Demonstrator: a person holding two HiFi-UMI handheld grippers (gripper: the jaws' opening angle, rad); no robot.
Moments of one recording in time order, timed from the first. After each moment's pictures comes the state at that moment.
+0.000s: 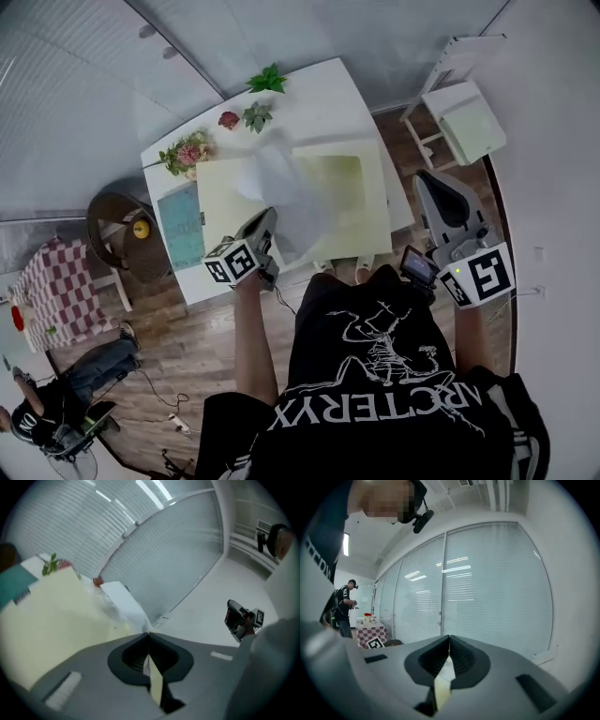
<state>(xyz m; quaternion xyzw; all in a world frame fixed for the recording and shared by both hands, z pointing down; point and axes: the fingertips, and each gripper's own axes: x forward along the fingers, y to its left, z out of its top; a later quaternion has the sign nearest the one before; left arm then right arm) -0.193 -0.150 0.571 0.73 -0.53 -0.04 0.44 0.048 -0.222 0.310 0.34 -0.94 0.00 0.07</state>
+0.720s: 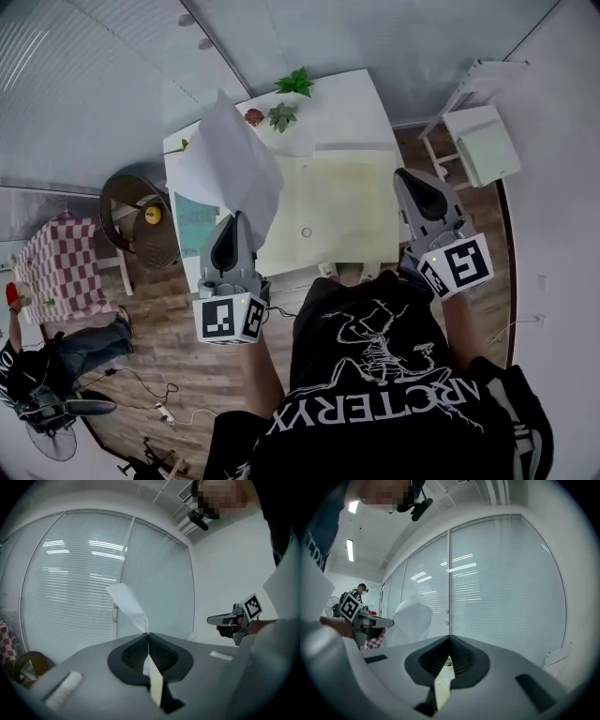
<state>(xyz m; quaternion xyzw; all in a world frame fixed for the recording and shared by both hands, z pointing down) -0.226 -0.108 0.343 0.69 -0.72 0.03 0.07 -0.006 -0.223 0.329 0.29 -0.96 0.01 0.07</state>
